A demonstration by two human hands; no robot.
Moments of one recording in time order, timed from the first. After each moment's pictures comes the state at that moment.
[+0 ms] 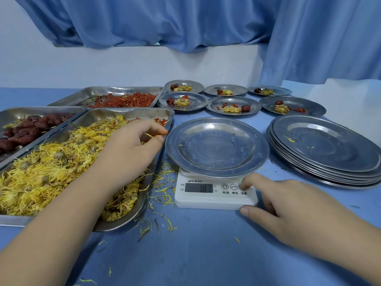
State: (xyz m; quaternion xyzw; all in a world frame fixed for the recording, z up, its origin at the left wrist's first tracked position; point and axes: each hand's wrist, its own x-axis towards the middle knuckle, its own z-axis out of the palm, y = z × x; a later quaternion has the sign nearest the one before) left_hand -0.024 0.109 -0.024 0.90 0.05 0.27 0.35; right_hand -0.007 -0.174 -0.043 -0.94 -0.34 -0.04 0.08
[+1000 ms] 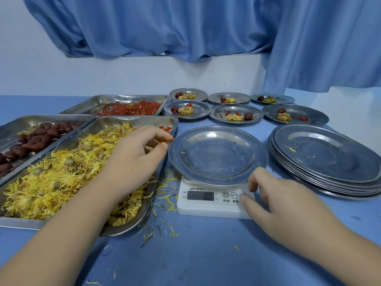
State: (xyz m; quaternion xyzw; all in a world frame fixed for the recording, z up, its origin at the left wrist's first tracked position) left_hand -0.026 0.112 -0.023 0.89 -0.02 0.30 0.34; right_hand 0.000 -0.163 -0.046 -0.94 -0.29 -0.13 0.15
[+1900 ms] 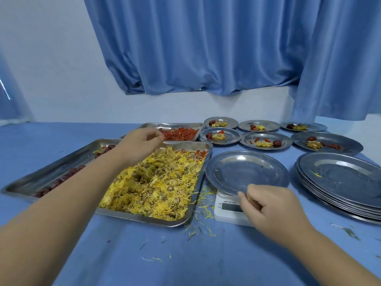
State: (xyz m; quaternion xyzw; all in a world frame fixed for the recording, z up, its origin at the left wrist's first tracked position) left_hand -0.056 0.202 0.051 0.93 0.11 0.22 0.27; right_hand -0.012 -0.113 -0.034 -0.78 -0.44 -0.34 0.29
